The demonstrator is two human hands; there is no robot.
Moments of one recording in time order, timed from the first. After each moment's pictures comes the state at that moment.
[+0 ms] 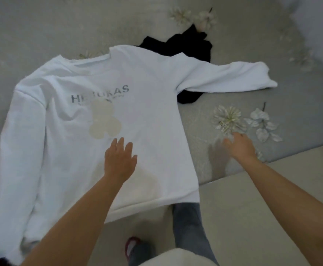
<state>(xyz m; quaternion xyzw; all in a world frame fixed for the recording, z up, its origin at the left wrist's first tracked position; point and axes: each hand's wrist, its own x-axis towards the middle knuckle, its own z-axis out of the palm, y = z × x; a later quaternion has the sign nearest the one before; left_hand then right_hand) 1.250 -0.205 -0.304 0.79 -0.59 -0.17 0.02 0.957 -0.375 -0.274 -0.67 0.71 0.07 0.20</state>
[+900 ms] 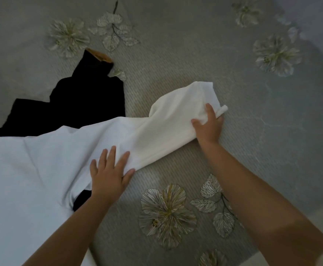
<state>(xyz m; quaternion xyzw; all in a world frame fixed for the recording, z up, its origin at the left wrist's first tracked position) 1.102 -0.611 -0.381 0.73 -0.65 -0.19 -0.09 0.875 -0.760 -0.365 -0.46 0.77 -0.23 0.38</state>
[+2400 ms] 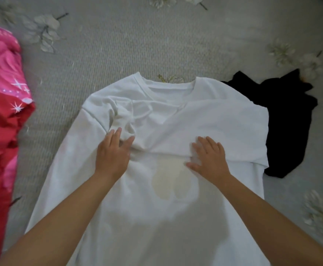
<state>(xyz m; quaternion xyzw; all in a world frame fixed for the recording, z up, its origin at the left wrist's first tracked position) 1.521 -0.259 -0.365 0.85 -0.52 -0.09 0.05 1.299 -0.435 -0.366 -0.95 0.30 0.08 0.04</state>
